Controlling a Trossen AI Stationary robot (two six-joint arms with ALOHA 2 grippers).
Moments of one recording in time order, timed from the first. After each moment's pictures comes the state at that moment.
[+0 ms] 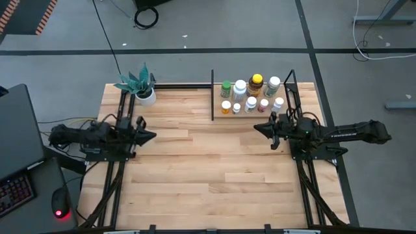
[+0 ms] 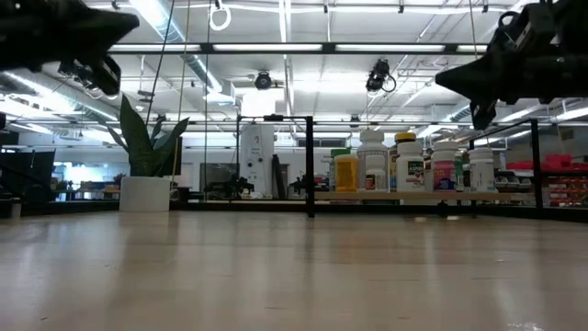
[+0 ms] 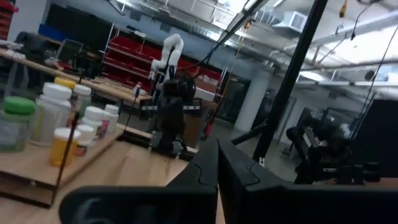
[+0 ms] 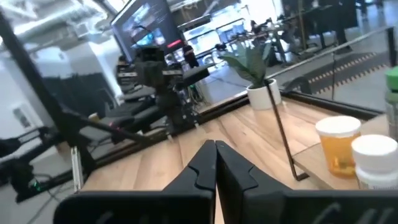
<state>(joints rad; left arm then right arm) -0.15 0.00 0.07 0.20 -0.17 -0.32 -0.06 0.38 0.01 0.45 0.11 0.36</state>
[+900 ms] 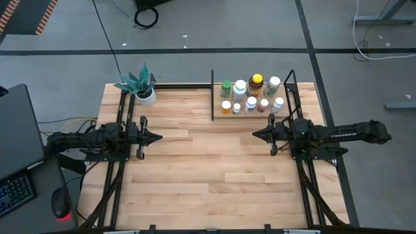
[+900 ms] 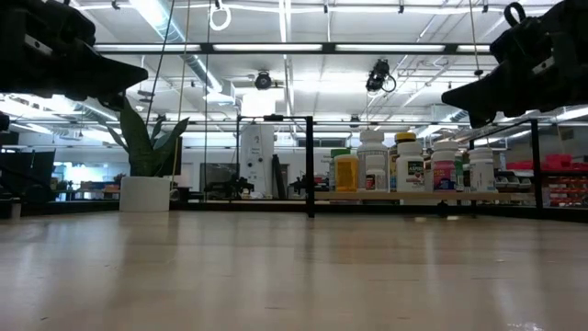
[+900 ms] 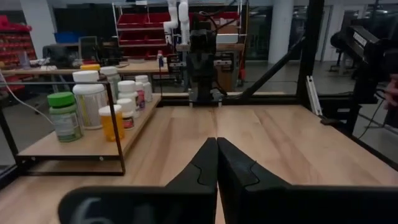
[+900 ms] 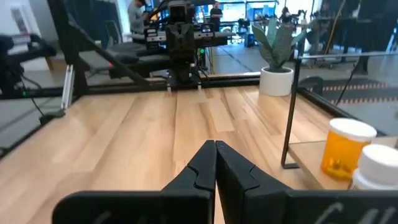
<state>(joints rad) 0.02 0.01 0.01 0.03 -0.03 0.02 -0.06 0.38 0.01 0.32 0.00 0.03</state>
